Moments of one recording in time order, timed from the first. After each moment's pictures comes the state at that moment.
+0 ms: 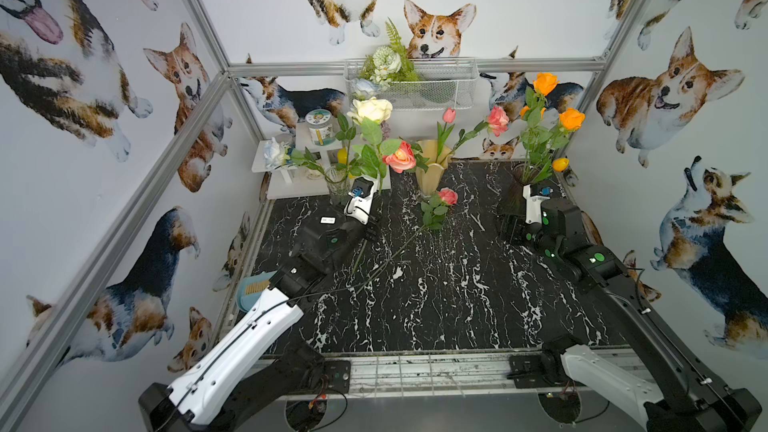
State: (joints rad) left arm -0.58 0.94 0.96 -0.13 -0.13 0.08; right arm 0.28 0.92 0.94 -0.58 0.00 0.41
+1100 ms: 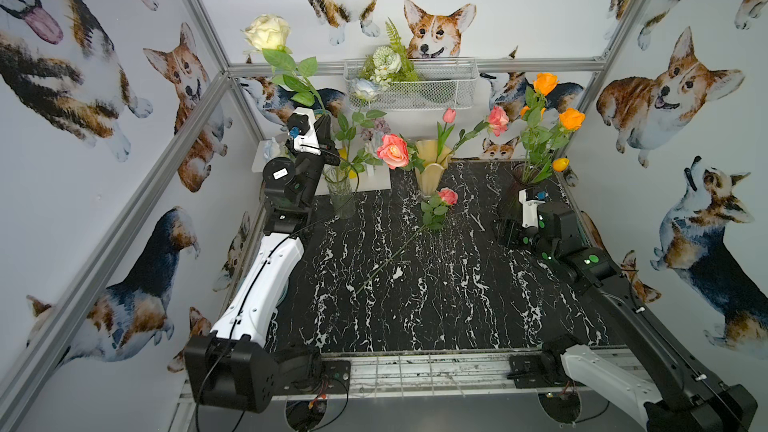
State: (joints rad) left arm -0.11 1.29 1.19 0.46 0.12 0.01; right arm 0.28 0.92 0.88 -0.54 -0.03 0.41
